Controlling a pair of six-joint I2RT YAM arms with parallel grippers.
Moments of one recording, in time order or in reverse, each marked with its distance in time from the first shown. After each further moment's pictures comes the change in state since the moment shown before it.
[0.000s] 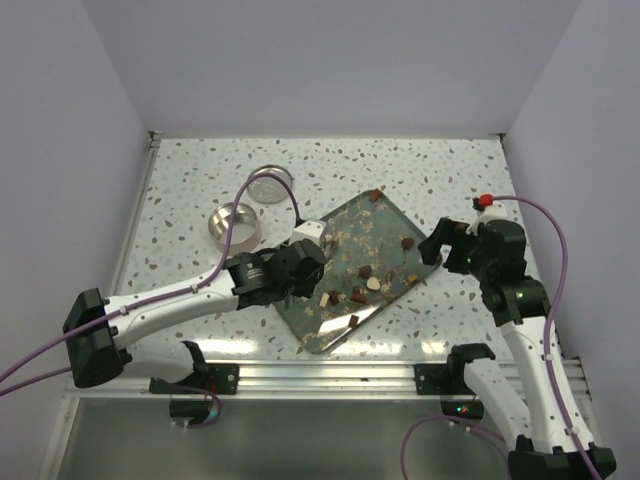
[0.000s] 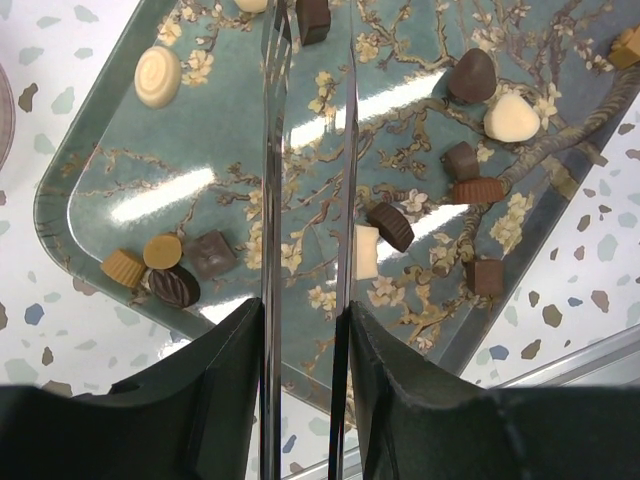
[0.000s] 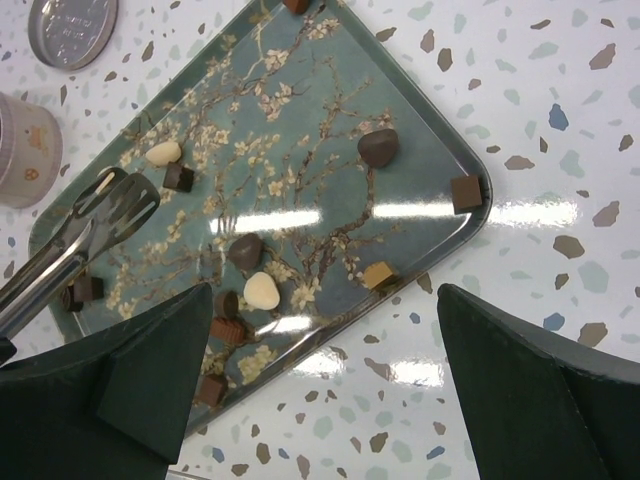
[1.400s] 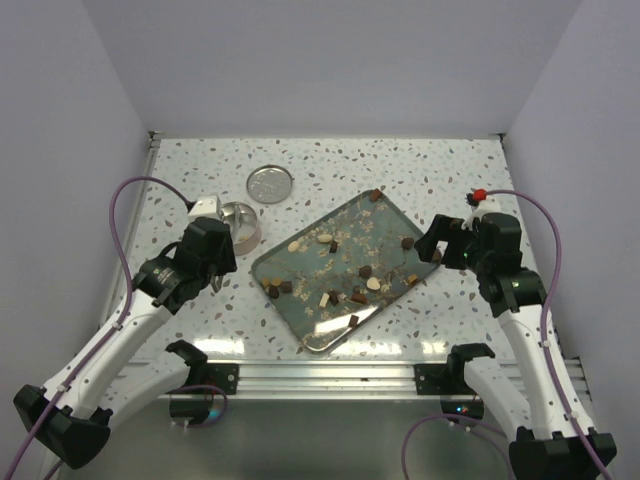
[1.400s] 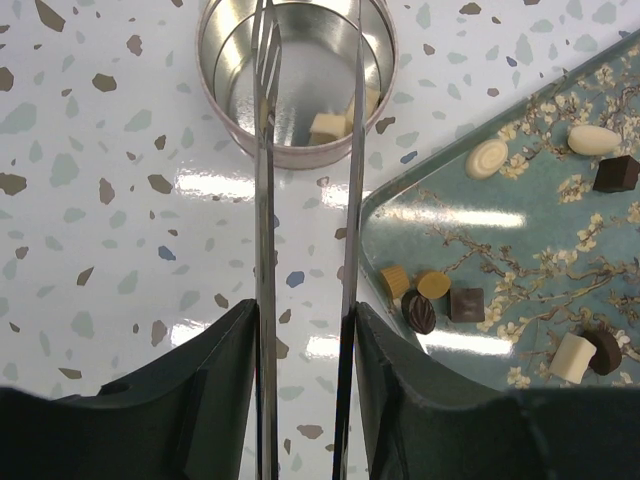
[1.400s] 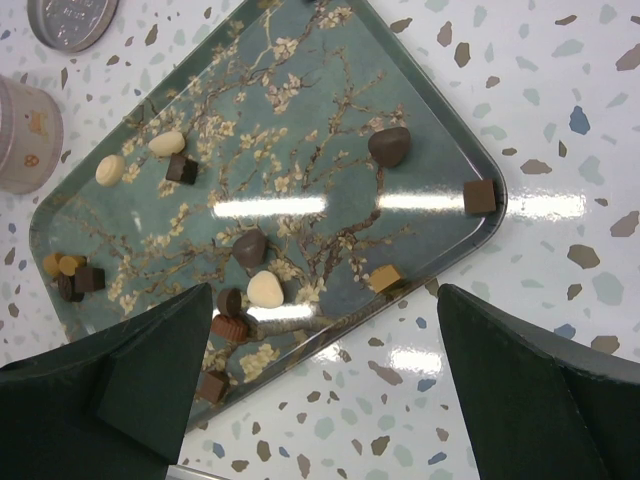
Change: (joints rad) left arm 0.549 -0.425 -0.145 -0.157 -0.009 0.096; right arm 0.000 0.058 0.010 0.015 -0.035 -0.018
